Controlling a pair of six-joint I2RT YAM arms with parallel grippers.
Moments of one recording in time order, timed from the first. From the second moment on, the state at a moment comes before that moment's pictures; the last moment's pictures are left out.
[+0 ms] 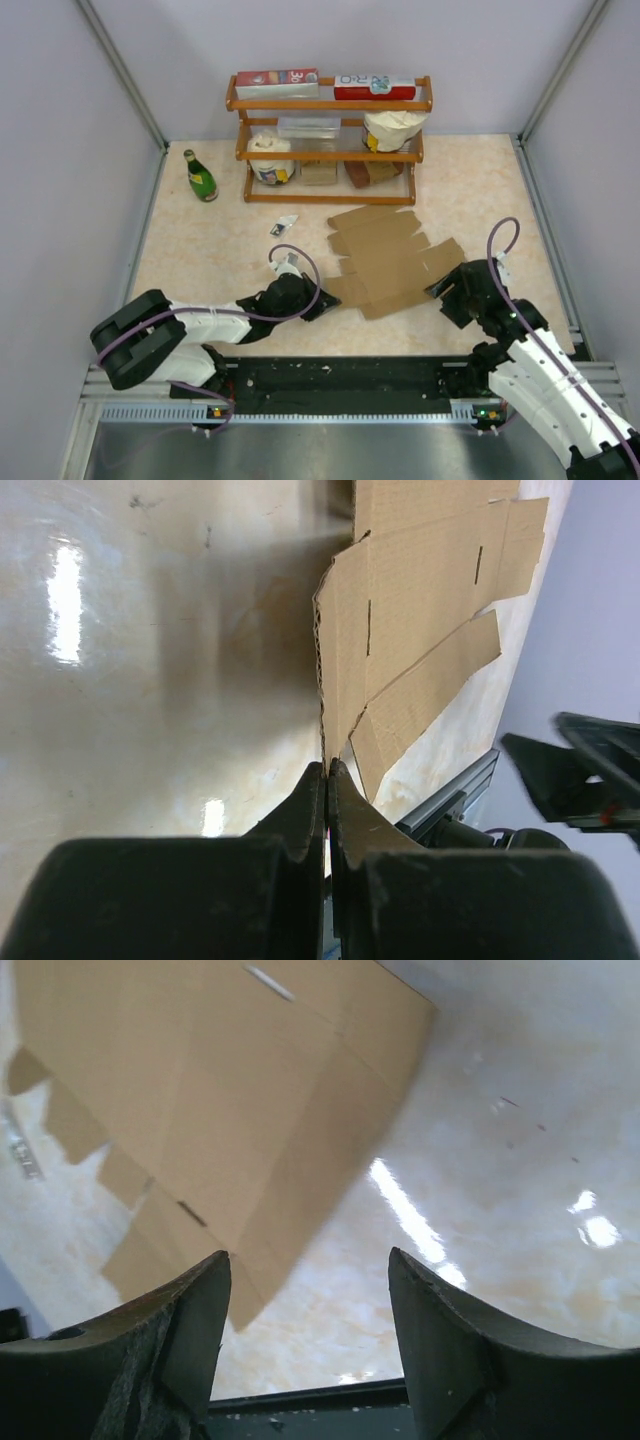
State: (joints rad) left arm -0.90 1.33 0.32 0.46 -0.03 -1.36; right arm 0.39 0.58 0.50 -0.74 0.11 1.16
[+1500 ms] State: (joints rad) left arm -1.10 1.40 0.37 0.50 -0.13 -1.50; right arm 0.40 0.61 0.20 -0.46 0.07 1.32
